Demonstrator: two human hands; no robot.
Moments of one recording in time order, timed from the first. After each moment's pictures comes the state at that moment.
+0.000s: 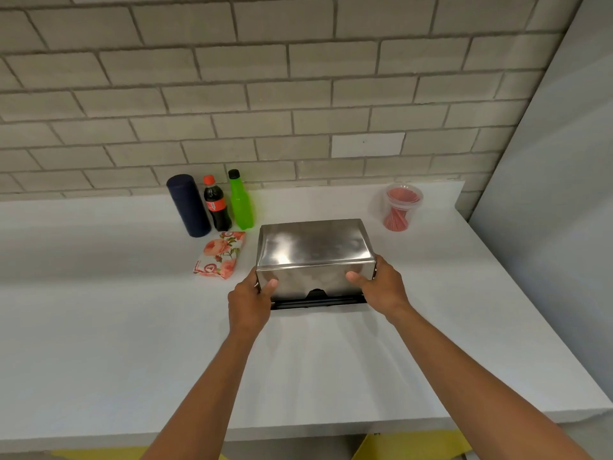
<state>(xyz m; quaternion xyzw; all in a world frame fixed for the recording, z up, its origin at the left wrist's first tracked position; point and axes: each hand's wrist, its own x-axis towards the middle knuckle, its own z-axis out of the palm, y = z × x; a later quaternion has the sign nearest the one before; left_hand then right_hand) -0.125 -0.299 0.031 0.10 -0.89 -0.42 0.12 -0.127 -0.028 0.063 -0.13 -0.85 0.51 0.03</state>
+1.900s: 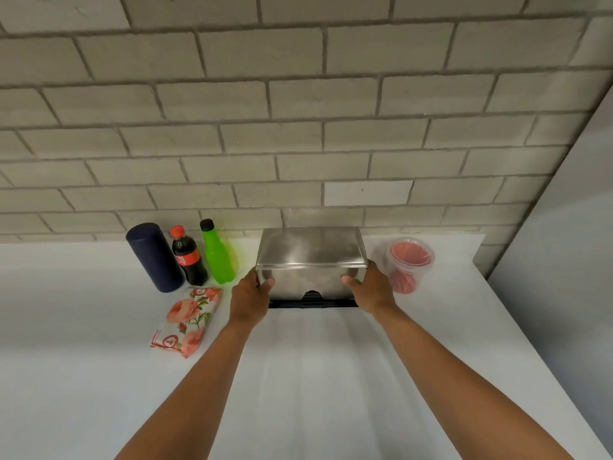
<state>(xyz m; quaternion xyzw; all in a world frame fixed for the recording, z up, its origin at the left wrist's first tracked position) -0.339 -0.253 0.034 0.08 -0.91 -0.40 0.11 -0.329 0.008 0.073 -0.11 -0.89 0.45 0.02</state>
